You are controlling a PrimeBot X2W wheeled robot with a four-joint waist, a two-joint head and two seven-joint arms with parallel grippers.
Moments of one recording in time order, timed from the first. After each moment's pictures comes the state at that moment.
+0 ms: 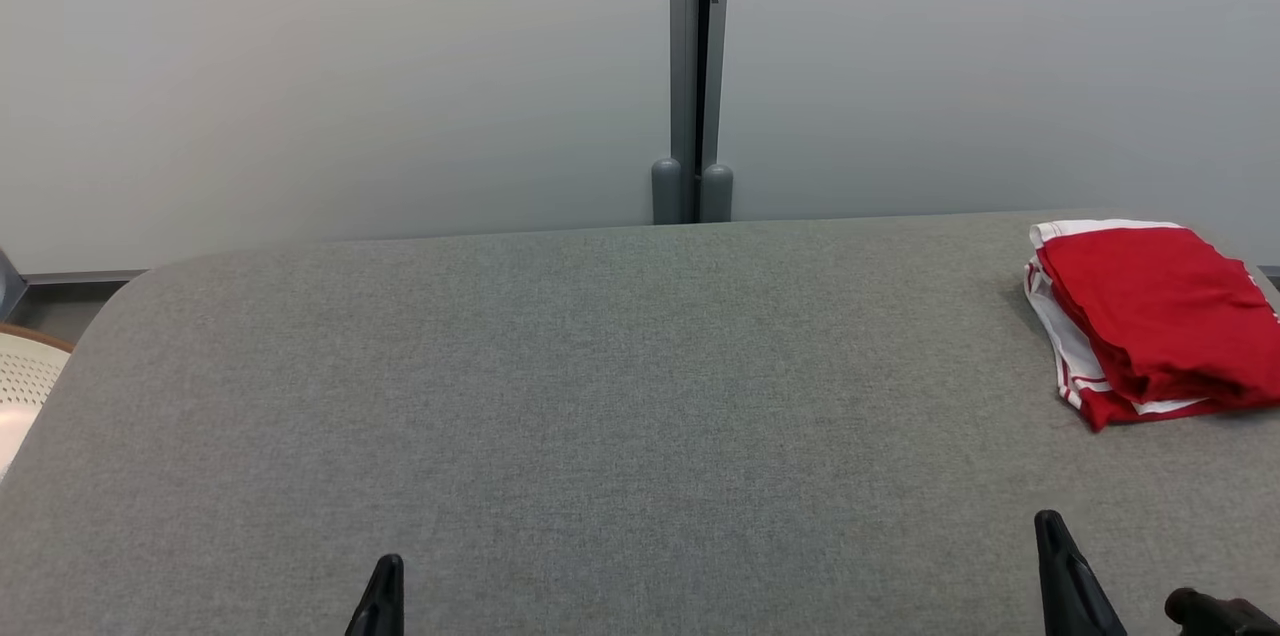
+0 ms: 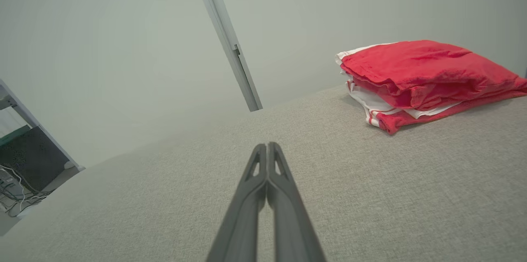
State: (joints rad) left arm 0.26 0.06 -0.13 0.09 -0.32 -0.01 -0.22; right arm 0.15 -0.07 0.07 0.22 0.39 0.13 -0.21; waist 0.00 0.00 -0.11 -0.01
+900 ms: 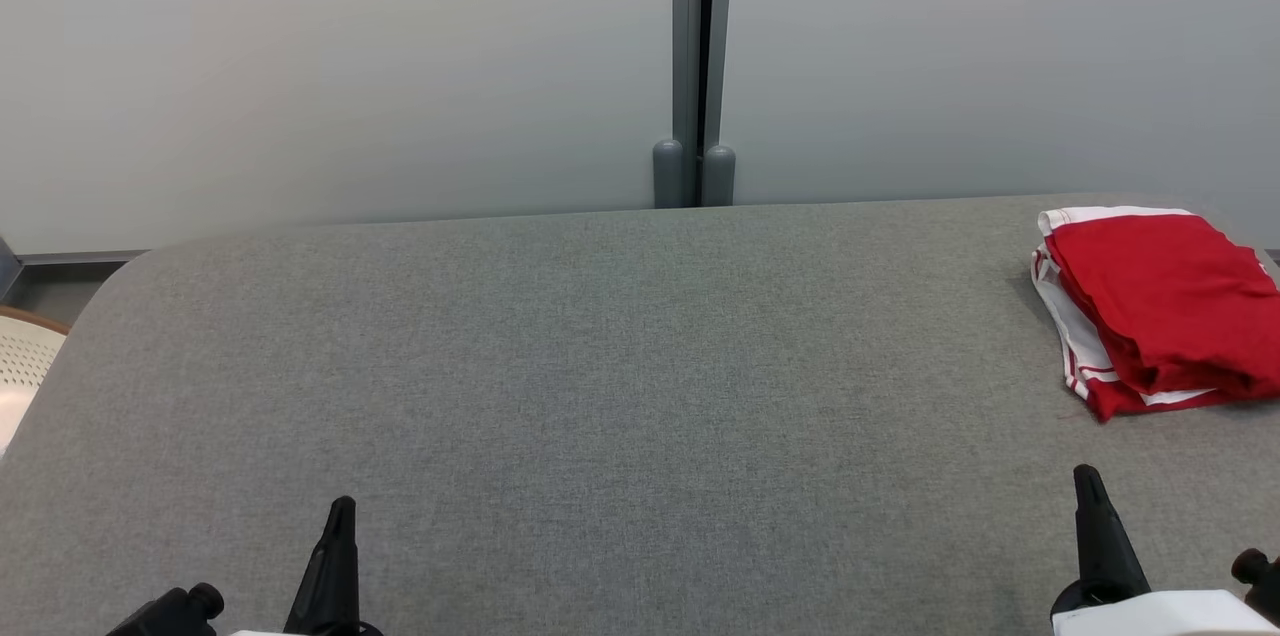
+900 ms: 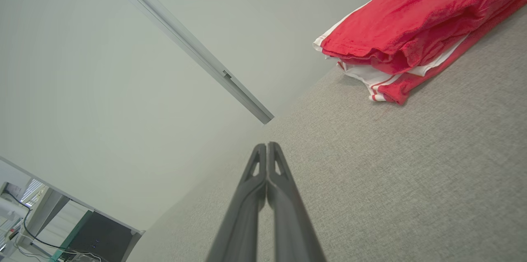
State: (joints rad) left arm 0.13 0.08 -0.08 0.15 -0.79 -0.05 -0.13; right arm 0.06 -0.07 0.01 0.23 0.82 0.13 -0.10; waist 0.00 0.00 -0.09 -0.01
